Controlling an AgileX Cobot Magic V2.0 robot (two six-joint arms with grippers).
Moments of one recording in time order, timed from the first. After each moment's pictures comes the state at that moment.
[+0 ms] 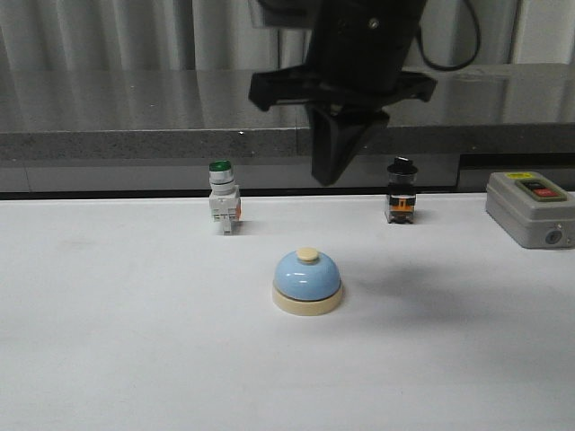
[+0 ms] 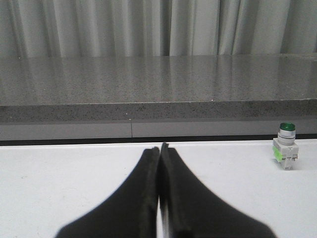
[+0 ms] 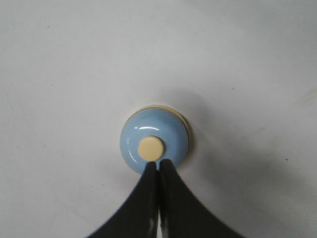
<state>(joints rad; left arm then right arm) -0.02 -0.01 0.00 -0.03 0.07 0.00 0.54 1.84 -1.51 0.08 0.91 -0.02</state>
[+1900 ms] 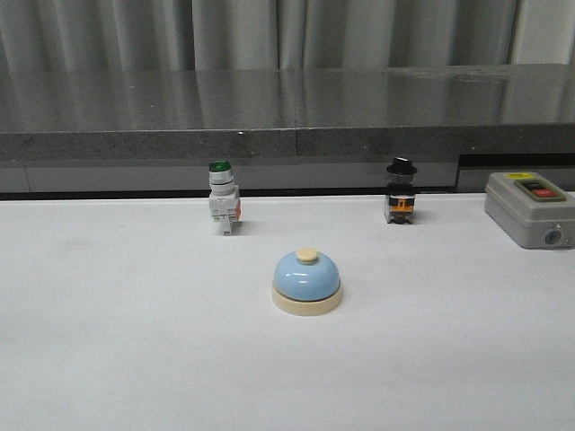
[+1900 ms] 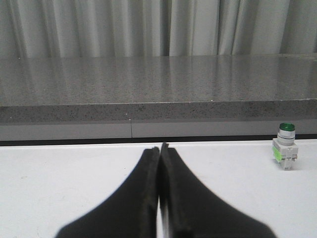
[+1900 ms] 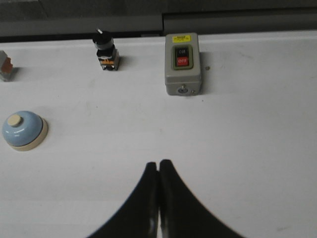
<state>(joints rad) -0.02 -0.01 0.00 -0.03 0.07 0.00 0.00 0.44 -0.54 0.10 0.69 0.00</state>
